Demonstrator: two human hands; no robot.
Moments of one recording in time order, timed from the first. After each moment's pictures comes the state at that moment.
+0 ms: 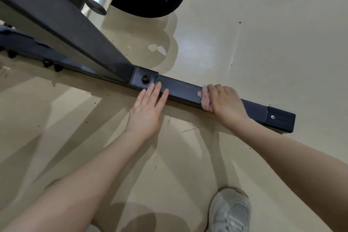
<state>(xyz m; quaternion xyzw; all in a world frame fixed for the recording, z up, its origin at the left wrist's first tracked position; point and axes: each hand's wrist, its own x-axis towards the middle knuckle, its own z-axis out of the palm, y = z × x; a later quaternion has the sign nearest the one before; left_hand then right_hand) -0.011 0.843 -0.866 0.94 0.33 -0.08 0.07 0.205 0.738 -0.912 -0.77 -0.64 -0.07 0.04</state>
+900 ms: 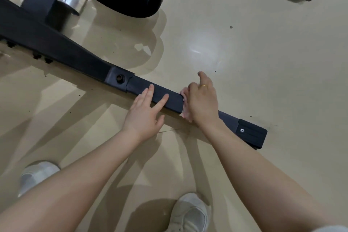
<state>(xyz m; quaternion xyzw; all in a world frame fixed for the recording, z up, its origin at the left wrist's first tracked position) 0.066 0.802 -0.839 0.87 0.41 -0.18 0.20 0.233 0.752 -0.877 -0.78 -0.57 0.22 0.10</state>
